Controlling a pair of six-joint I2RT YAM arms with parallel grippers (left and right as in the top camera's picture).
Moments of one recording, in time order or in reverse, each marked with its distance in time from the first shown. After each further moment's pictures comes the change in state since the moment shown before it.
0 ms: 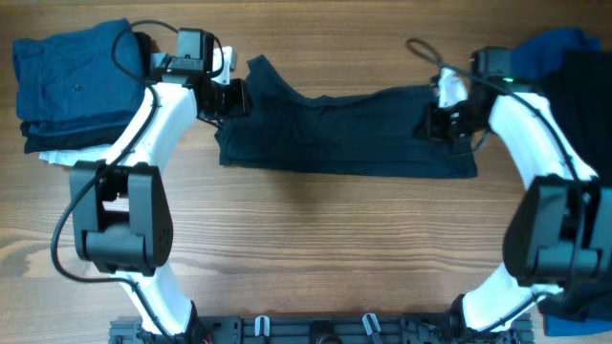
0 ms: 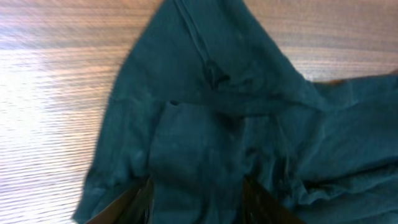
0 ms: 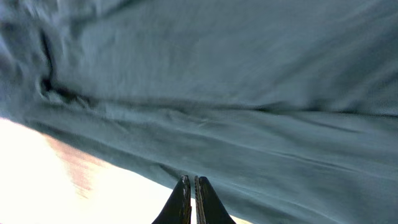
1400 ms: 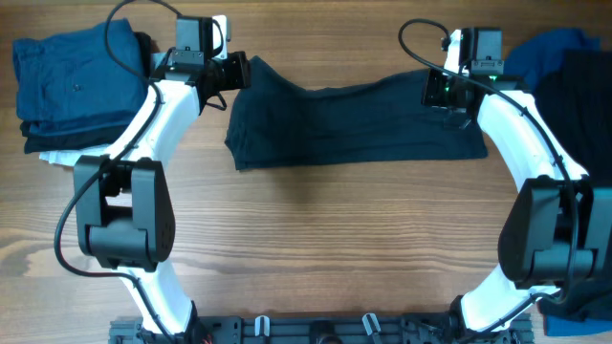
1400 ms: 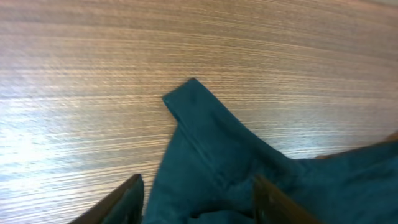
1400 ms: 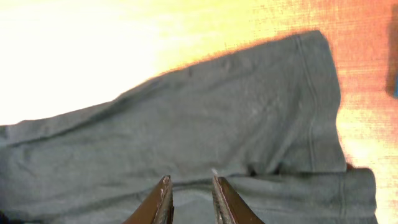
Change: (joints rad) left arm -0.005 0.023 0.021 0.294 -0.098 -0.049; right arm 0.050 -0.017 0.016 0.364 0.368 0.156
